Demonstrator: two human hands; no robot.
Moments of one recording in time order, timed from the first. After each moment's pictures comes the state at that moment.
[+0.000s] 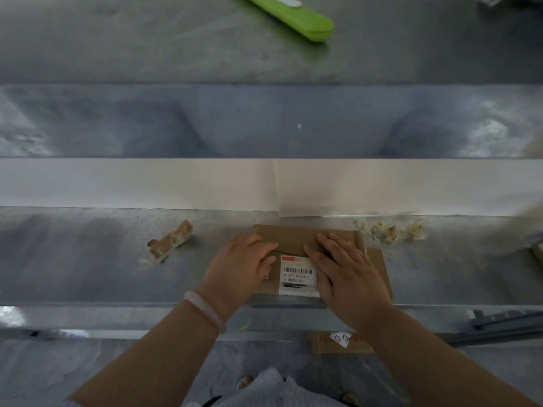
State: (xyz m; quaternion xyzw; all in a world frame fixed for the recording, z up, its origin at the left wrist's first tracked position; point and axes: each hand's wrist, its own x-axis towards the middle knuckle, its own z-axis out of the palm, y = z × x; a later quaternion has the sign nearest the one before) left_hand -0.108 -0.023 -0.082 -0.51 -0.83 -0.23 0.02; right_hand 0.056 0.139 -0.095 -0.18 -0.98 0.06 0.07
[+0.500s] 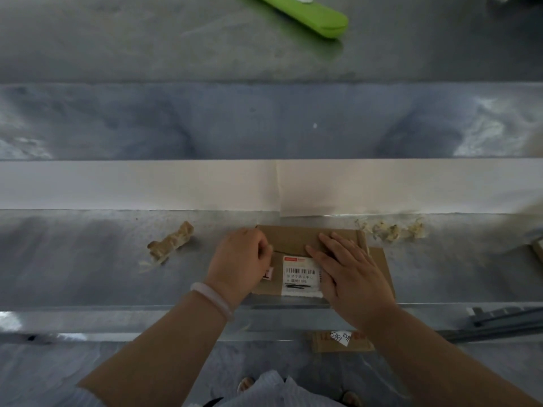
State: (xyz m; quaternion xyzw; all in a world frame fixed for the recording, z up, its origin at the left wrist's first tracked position) left_hand -0.112 -0.011 -0.071 -0.40 -0.88 -0.23 -0.04; right_hand 0.057 0.139 -0.095 -0.18 -0.98 0.07 0.08
